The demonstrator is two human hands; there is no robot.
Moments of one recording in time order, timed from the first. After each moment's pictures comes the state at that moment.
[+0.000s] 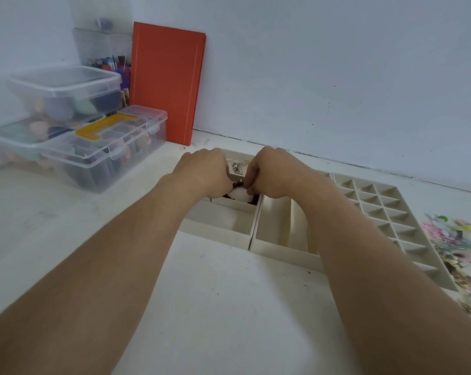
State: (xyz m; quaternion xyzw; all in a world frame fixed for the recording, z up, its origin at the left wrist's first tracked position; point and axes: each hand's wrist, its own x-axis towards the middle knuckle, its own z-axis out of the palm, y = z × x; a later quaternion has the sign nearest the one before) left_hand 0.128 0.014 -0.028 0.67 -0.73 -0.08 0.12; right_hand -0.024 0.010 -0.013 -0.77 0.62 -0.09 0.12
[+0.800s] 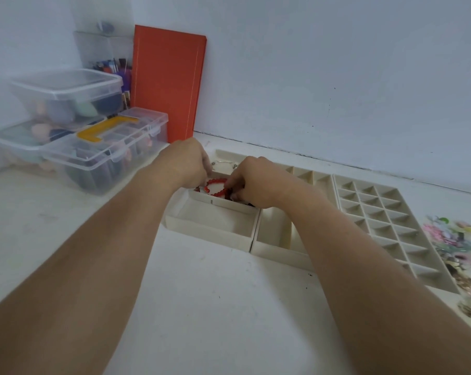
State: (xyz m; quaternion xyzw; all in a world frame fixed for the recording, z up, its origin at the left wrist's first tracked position) left_hand 0.165 -0.002 -0.023 0.68 -0.70 -0.14 0.17; right_hand -0.007 0.011 -0.025 -0.84 0.53 -0.06 0.11
